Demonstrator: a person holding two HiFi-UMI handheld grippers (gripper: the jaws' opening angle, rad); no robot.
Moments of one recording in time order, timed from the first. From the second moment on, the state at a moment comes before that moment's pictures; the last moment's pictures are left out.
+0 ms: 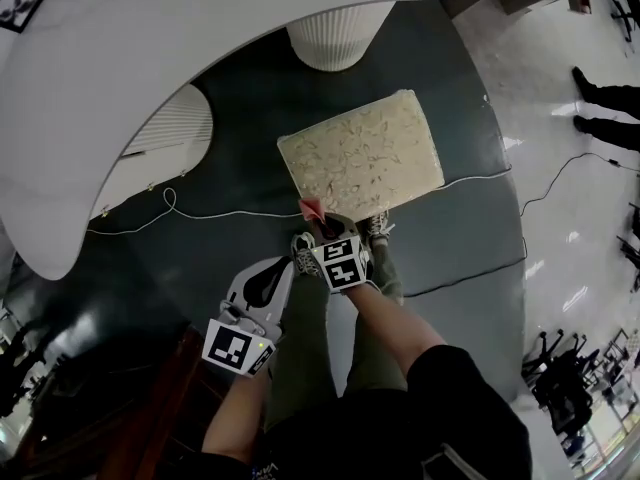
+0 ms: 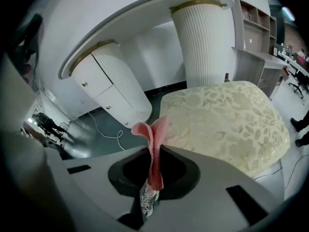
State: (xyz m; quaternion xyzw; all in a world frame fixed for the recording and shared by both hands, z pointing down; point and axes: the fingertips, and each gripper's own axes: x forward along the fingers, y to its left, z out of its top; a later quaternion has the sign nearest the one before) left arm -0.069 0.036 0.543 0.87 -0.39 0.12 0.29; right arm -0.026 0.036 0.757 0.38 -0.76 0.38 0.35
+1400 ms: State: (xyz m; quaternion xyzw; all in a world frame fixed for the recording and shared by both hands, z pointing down) left arm 0.078 -0.020 0.551 0.88 -0.34 0.12 0.31; right arm 0.289 -0.051 0.768 0.53 -0.65 0.34 0.43
